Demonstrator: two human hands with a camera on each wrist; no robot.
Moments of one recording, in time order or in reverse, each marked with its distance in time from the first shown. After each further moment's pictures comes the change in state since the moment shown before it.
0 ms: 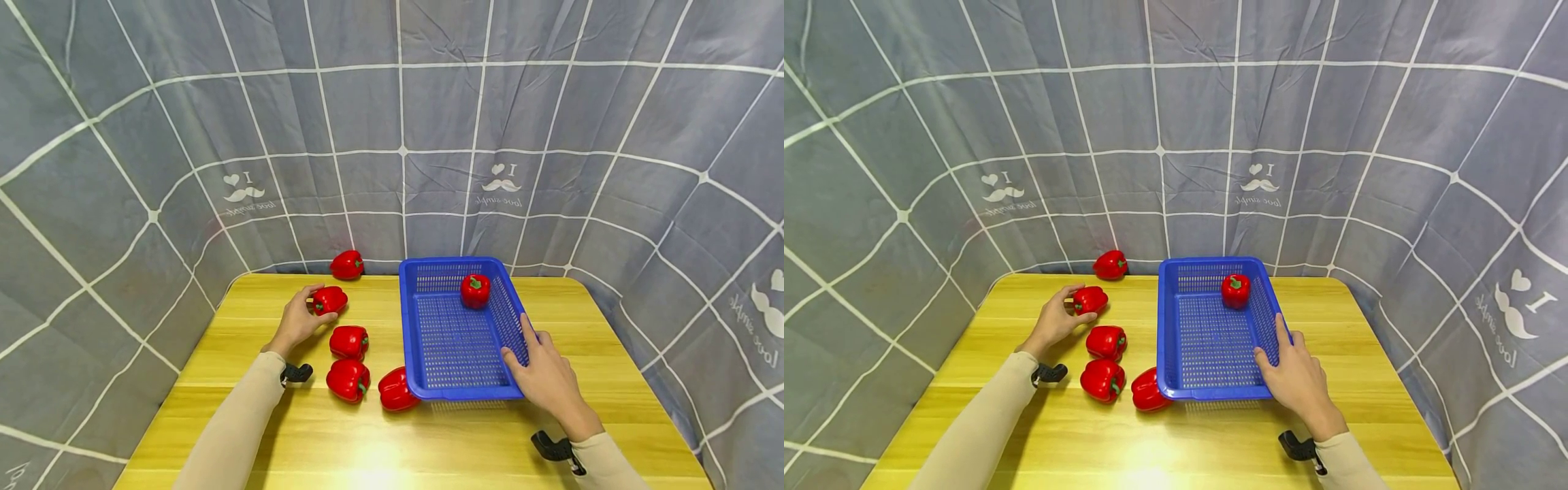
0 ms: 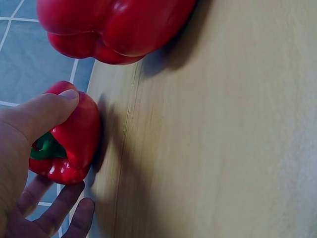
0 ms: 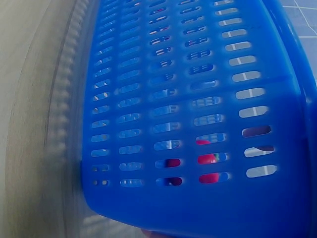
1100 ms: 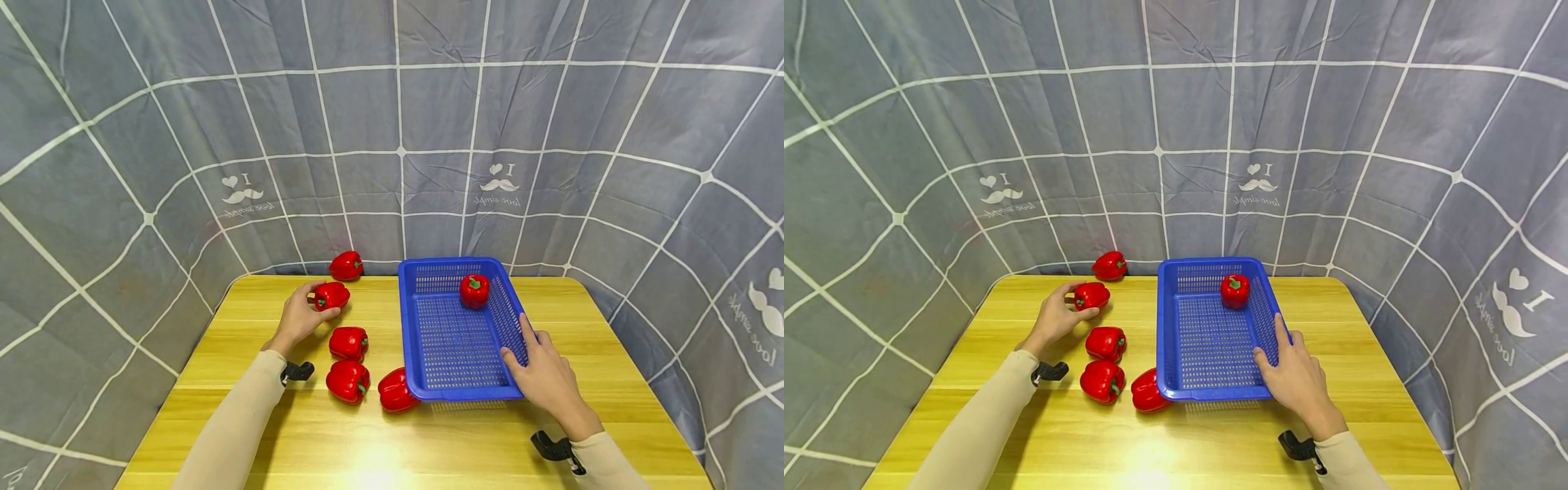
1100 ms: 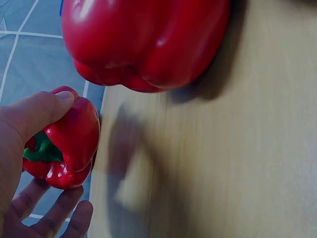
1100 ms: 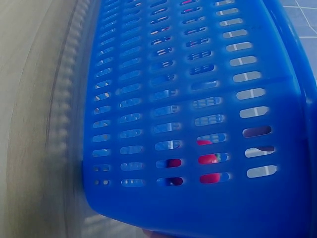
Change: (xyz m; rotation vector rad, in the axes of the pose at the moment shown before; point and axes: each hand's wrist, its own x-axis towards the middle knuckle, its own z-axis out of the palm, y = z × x) left_hand 0.001 0.020 -0.004 -0.015 0.024 0.001; right_hand 0.000 -0.001 -0.001 0.006 -0.011 0.009
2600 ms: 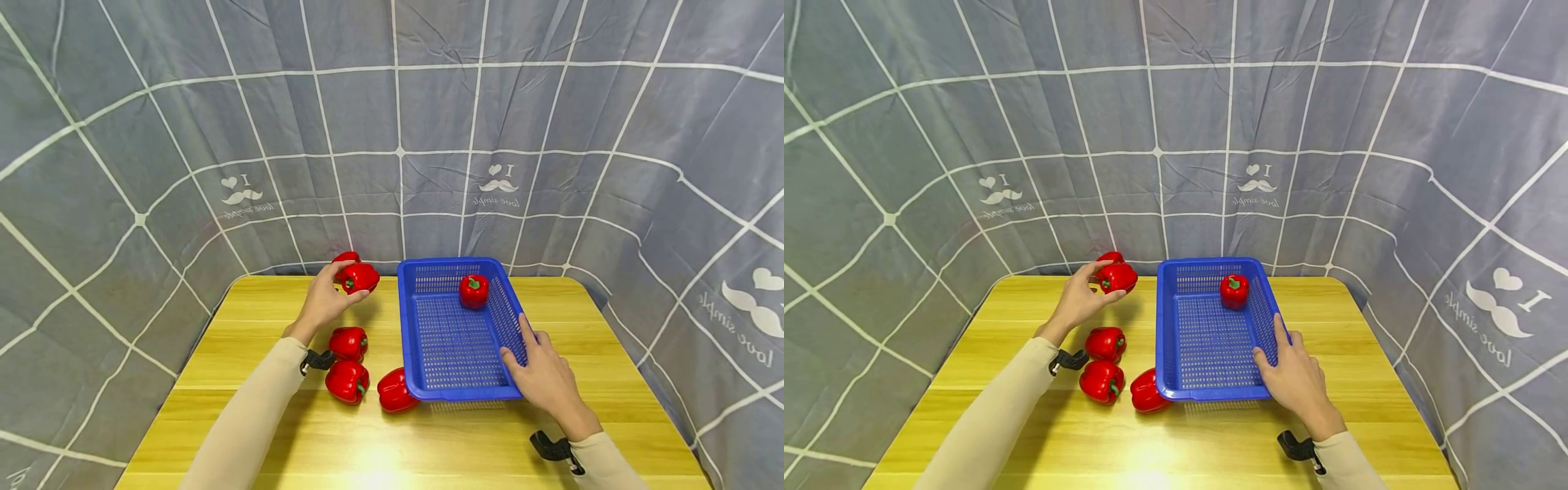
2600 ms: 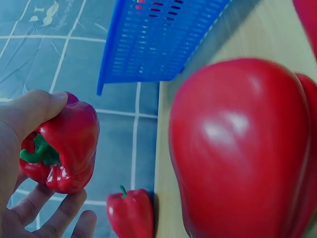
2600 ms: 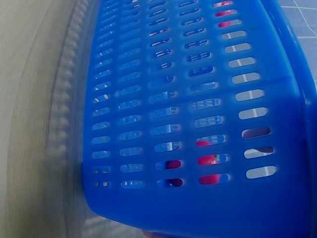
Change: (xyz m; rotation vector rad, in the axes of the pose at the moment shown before) left_hand 0.009 0.078 0.016 -0.023 0.047 0.201; right_hand -0.001 0.000 -0.001 0.000 0.009 -0.002
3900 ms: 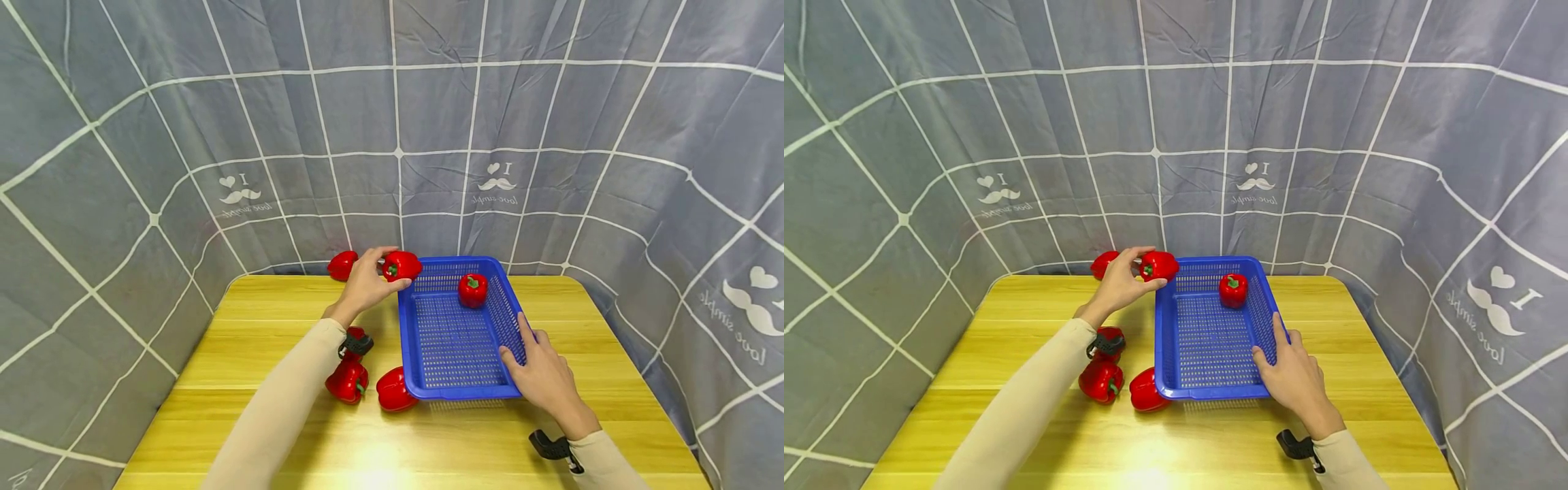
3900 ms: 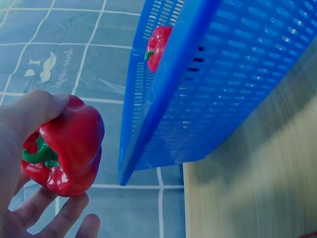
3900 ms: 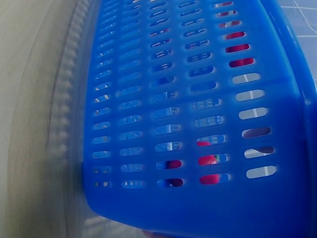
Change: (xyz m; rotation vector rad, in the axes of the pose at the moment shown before) left_hand 0.029 0.067 0.049 0.001 -0.078 0.106; right_hand -0.001 0.001 0.001 -0.003 -0.005 -0.001
